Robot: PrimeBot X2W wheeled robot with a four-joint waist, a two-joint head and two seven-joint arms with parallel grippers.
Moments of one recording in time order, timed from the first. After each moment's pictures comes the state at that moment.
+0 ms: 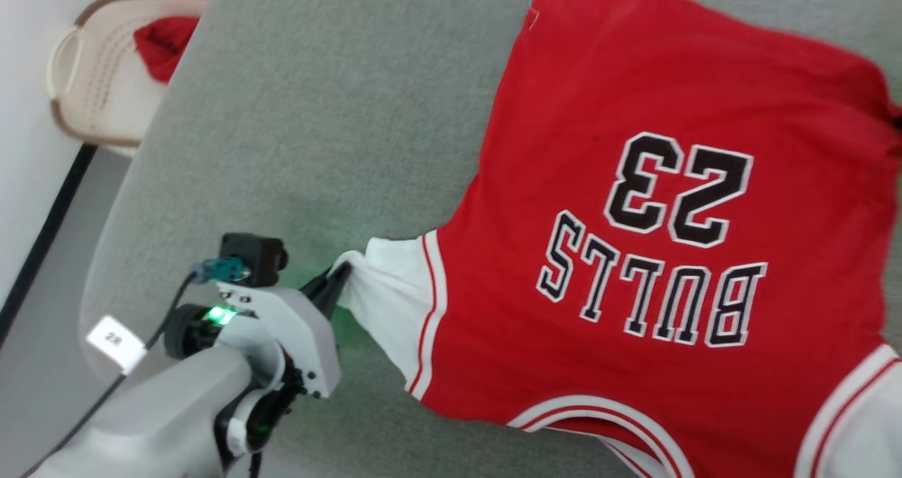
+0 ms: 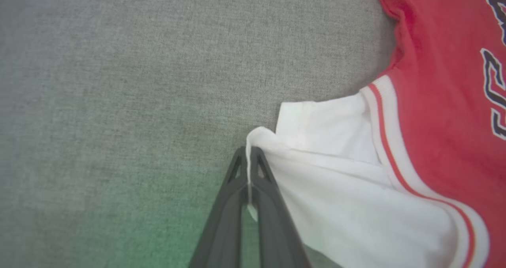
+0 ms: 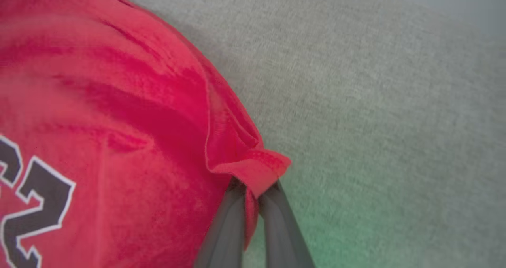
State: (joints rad) left arm -0.78 0.65 -1.20 0.31 -1.31 0.22 -0.16; right arm -0.96 -0.62 0.31 0.64 0.69 0.13 0.81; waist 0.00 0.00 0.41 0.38
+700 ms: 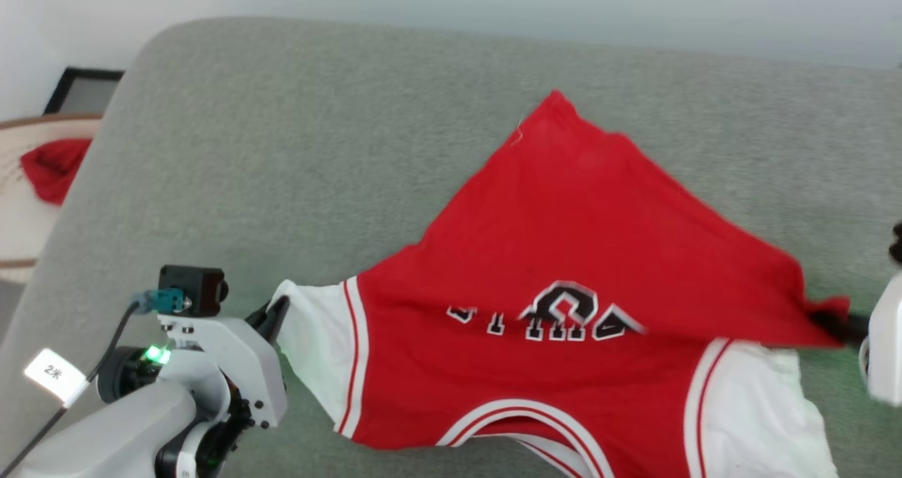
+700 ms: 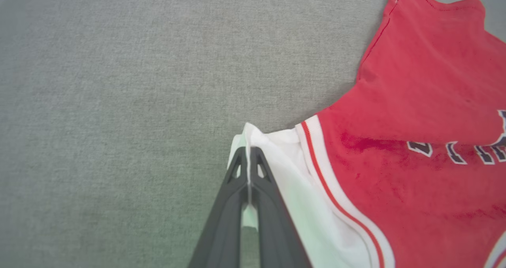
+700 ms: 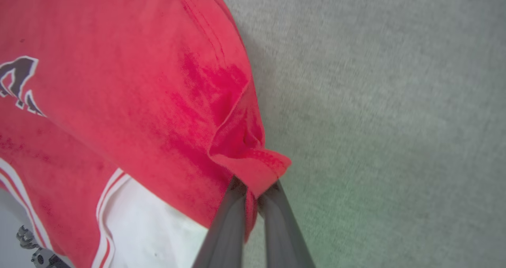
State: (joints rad) left arm -0.70 0.81 -1.18 0.19 -1.35 0.32 -0.13; right arm -0.39 -0.71 0.28 0.18 0.88 0.13 0.77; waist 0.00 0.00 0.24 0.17
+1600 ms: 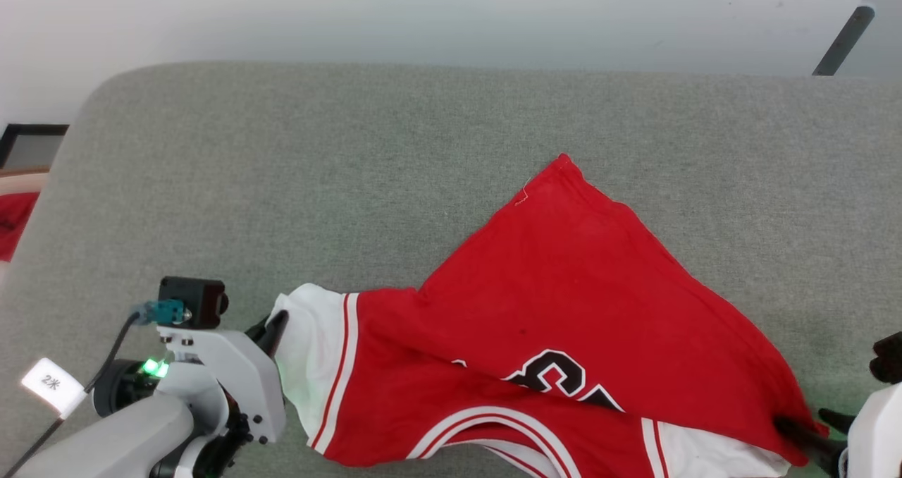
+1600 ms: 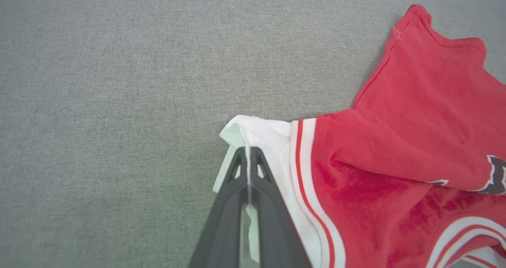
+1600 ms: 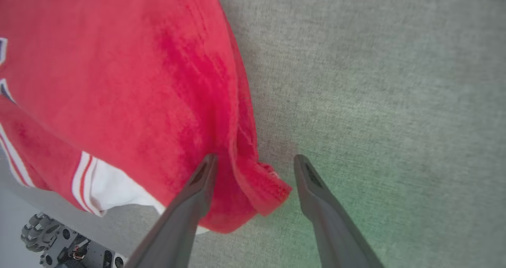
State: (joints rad) left arm -0.68 0.86 -1.19 0.11 -1.36 0.37 -0.11; right arm -0.03 -0.57 0.12 0.05 0.76 0.13 0.71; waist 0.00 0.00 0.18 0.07
